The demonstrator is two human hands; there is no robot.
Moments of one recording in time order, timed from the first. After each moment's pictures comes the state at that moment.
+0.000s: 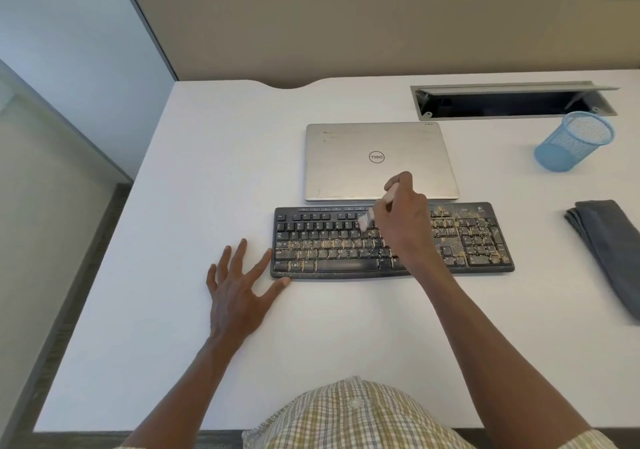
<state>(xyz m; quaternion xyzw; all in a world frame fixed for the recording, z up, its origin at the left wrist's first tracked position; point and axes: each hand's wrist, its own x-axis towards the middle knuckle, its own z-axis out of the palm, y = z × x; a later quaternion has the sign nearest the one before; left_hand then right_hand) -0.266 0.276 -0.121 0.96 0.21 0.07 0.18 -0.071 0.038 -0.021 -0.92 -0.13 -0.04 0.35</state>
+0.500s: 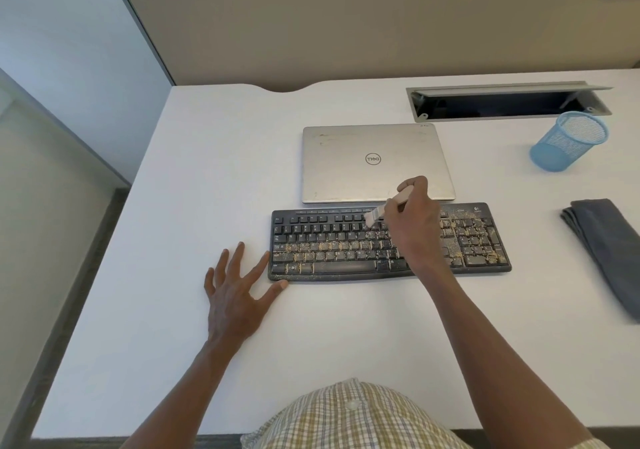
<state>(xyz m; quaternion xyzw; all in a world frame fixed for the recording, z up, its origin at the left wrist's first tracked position) -0.266 0.276 -0.124 0.96 0.20 0.07 0.18 -0.068 0.023 -0.023 -0.91 -0.07 -0.07 0.41</state>
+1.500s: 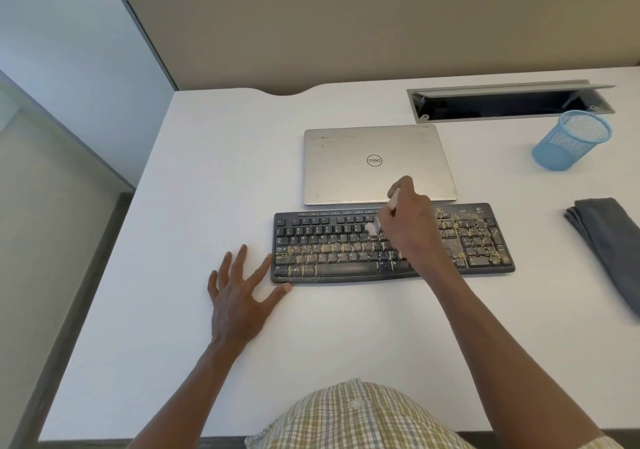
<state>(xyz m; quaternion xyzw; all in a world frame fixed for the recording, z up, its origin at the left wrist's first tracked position) -0.266 0.277 -0.125 0.96 0.21 0.07 0.17 -0.067 0.027 -0.014 -0.94 -0.15 -0.03 0.32</state>
